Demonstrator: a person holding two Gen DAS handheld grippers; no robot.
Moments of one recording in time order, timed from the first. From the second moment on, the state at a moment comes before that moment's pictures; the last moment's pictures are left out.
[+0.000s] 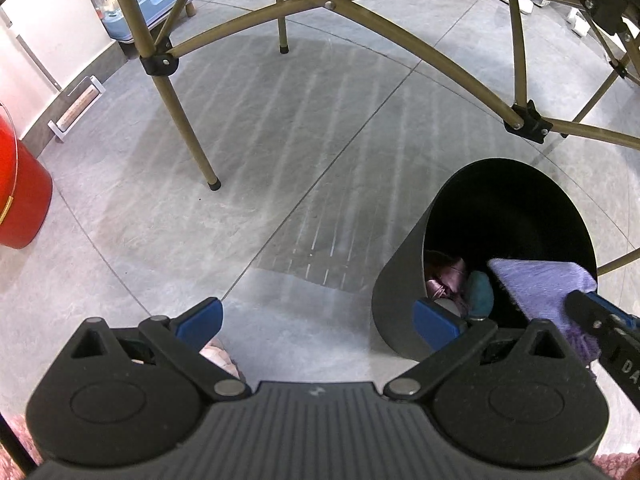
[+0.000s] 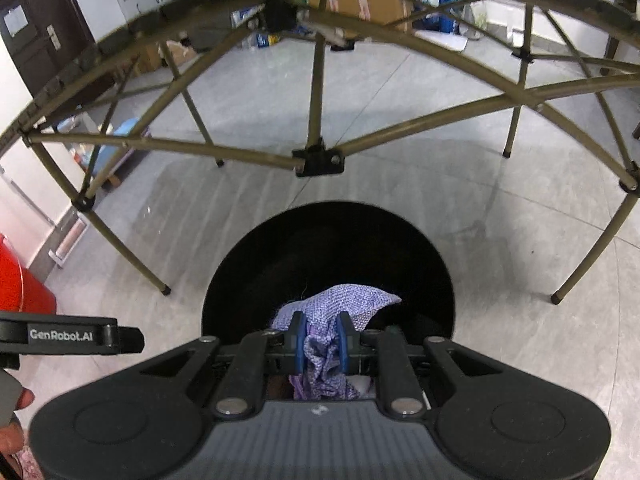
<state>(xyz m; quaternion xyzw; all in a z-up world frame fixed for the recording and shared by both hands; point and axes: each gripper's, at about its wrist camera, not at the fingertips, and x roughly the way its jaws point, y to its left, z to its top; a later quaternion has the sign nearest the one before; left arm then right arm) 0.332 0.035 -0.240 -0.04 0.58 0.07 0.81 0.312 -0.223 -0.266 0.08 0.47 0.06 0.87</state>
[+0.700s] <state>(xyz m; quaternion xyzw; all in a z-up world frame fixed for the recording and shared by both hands) 0.337 0.037 -0.256 -0.04 0.60 0.09 0.80 0.350 -0.201 -0.288 0.03 0.52 0.06 0.85</state>
